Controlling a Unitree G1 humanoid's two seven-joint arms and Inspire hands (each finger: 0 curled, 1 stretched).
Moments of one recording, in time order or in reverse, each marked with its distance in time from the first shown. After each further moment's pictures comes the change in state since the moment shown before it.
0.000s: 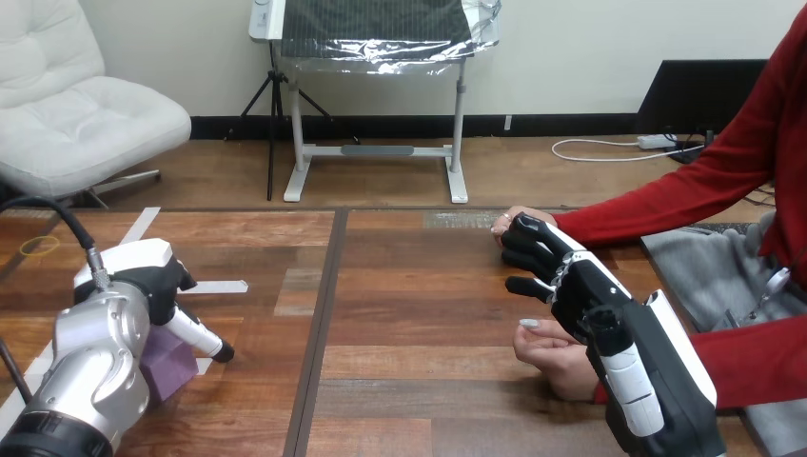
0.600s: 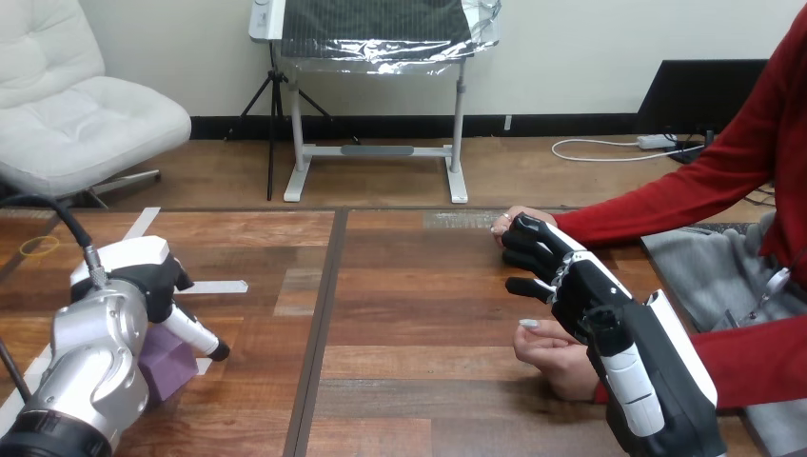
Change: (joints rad) left arm 0.000 0.004 0.001 -0.011 0.004 0.015 -0.002; right arm 0.000 -0.003 0.000 0.000 0.000 0.000 0.000
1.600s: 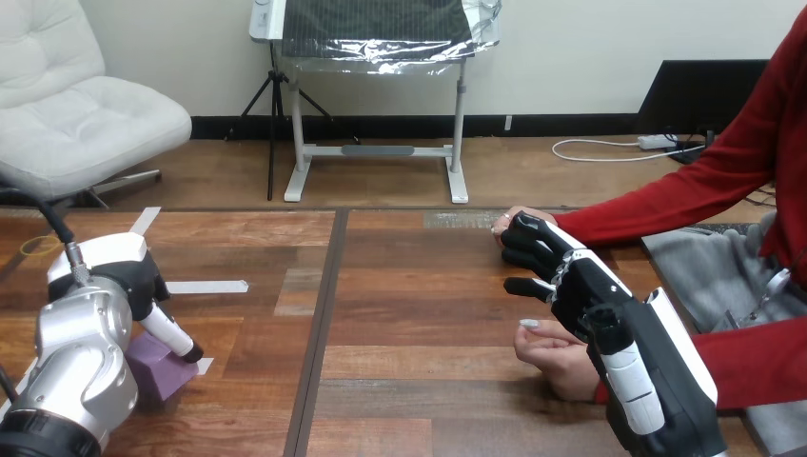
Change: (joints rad) left arm 0.002 0.029 -0.001 -0.015 0.031 0.045 -0.014; right arm -0.005 -0.001 -0.001 0.000 0.000 0.000 0.000
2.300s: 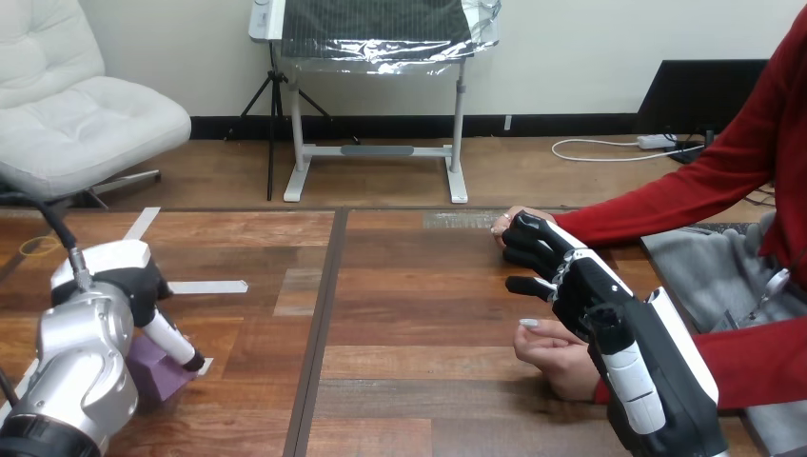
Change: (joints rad) left arm 0.013 0.000 0.000 -0.007 -0.001 -0.004 -0.017; right arm -0.001 -0.002 -0.002 0.000 0.000 0.000 0.000
